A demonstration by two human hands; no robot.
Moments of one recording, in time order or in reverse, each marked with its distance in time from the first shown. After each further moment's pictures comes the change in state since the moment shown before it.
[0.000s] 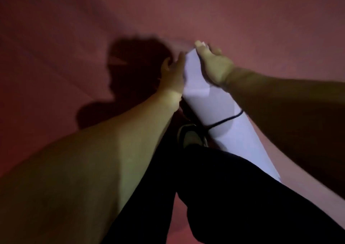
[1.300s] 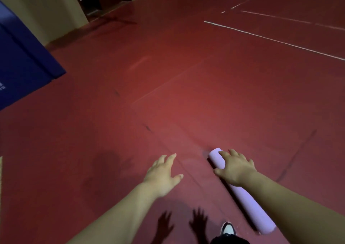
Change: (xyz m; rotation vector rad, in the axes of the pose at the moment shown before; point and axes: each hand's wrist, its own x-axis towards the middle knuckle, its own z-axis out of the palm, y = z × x) left_hand -0.828 -0.023 -0.357 1.186 0.241 0.713; right_hand -0.848 -0.046 -0.069 -0.638 0.279 -0.400
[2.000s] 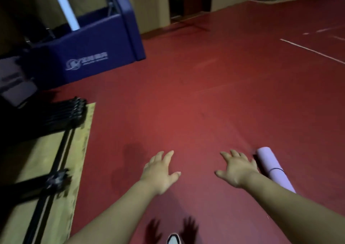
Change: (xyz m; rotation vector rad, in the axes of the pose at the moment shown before) left_hand -0.422 -0.197 0.083 -0.069 0.247 -0.325; right_hand -0.291 -0.184 0.178 -0.208 0.033 -0.366
